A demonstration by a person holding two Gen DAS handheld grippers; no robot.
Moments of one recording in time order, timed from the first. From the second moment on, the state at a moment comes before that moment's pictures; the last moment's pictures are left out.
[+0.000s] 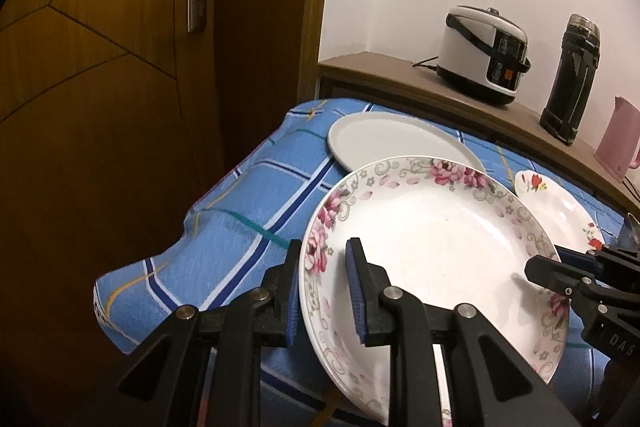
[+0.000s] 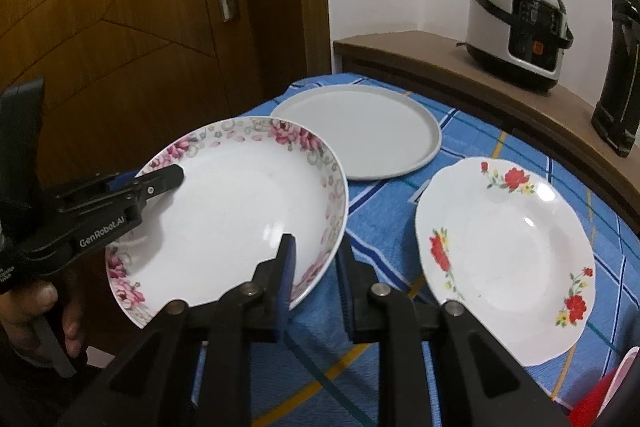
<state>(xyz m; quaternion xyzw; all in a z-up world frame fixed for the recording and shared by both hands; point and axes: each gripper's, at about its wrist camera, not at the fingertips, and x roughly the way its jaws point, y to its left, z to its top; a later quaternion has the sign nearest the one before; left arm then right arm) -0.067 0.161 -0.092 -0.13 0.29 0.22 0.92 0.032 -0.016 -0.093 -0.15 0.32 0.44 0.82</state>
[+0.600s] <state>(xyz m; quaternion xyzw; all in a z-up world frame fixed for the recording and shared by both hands) -0.058 0.154 -0.059 -0.11 0.25 0.21 0.94 0.039 -0.027 -0.063 -0.13 0.29 0.44 0.84</state>
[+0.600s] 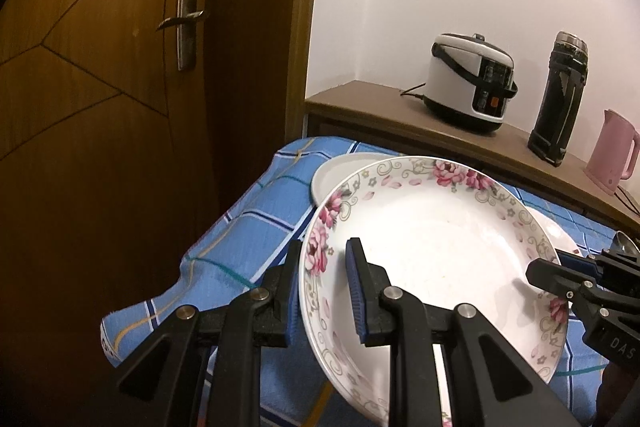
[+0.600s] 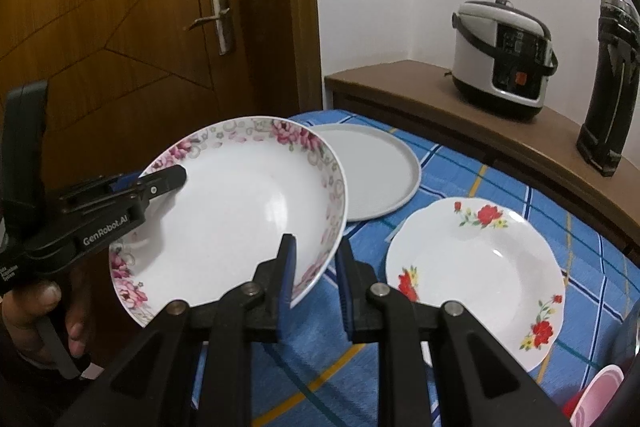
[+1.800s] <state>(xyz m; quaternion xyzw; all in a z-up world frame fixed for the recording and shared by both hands) -0.018 0.160 0.002 -0.08 0.19 0.21 0.96 0.076 -0.020 0.002 -0.09 0.22 0.41 0.88</state>
